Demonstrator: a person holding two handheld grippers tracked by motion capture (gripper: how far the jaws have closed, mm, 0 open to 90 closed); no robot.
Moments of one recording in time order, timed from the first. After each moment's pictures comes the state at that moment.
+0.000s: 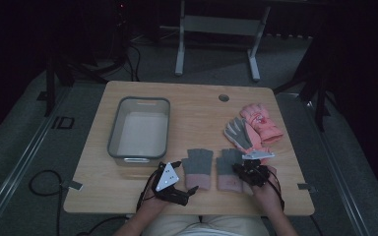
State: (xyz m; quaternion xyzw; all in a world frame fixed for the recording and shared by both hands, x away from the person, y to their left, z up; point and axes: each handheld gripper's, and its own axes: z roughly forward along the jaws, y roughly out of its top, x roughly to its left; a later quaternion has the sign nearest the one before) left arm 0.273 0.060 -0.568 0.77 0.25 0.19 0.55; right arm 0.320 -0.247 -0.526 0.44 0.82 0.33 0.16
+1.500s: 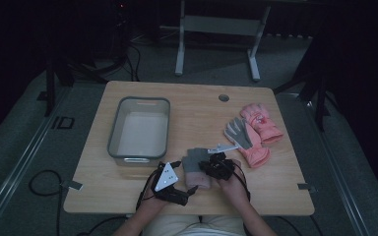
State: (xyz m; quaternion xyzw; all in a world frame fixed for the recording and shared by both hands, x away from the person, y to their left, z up) left arm 0.273 0.062 -0.568 0.77 0.24 0.19 0.56; right arm 0.340 -0.150 -0.536 0.41 0.83 0.36 0.09
